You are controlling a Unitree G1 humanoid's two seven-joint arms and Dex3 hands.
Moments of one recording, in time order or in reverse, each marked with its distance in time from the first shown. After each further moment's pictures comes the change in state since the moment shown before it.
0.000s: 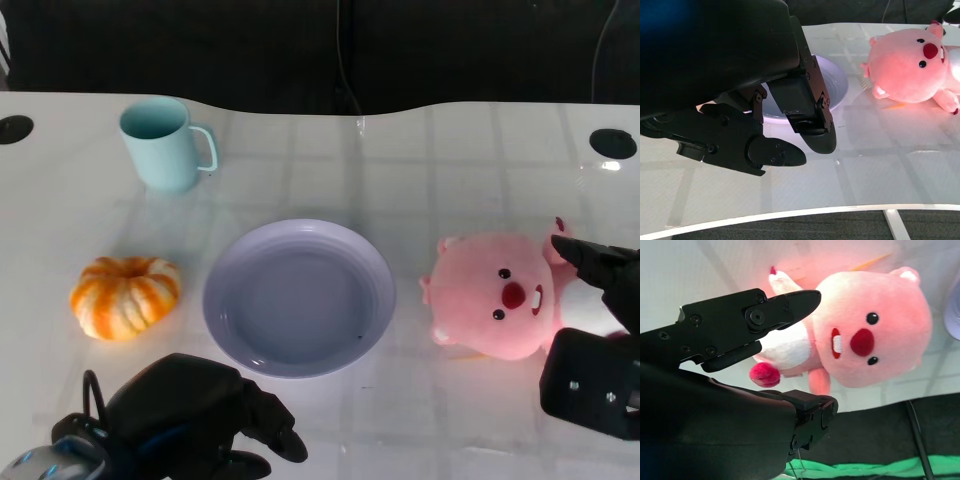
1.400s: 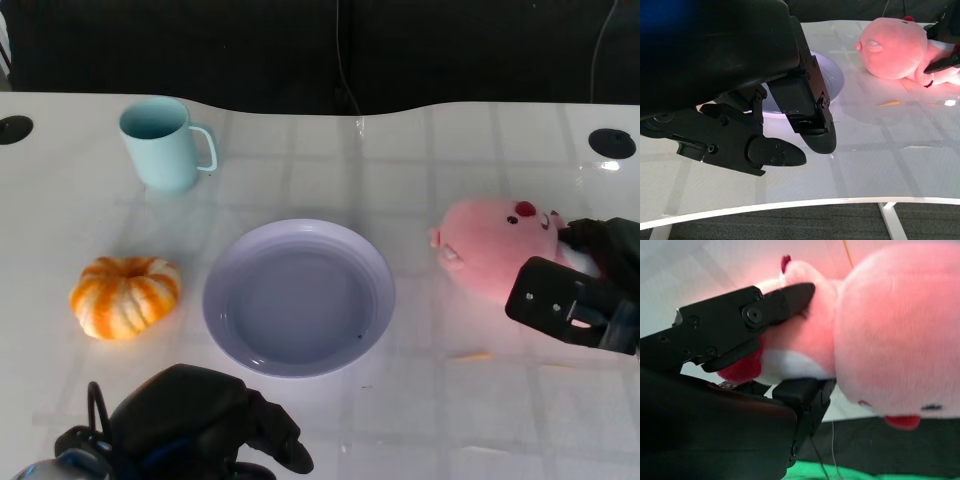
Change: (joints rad) left arm 0.033 -0.003 -0.015 -0.047 0.009 0.036 0.000; right arm -0.518 0.105 0.183 1.060 0.089 -0.257 -0.522
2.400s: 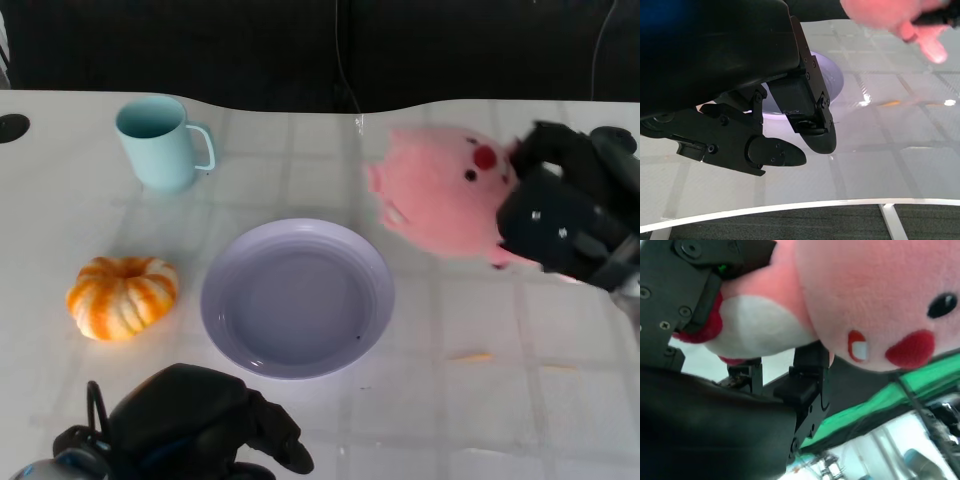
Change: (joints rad) left arm 0.005 0.005 0.001 -0.045 0.002 0.023 -0.021; right arm 0.038 0.074 -0.130 -0.487 0.273 0.046 0.163
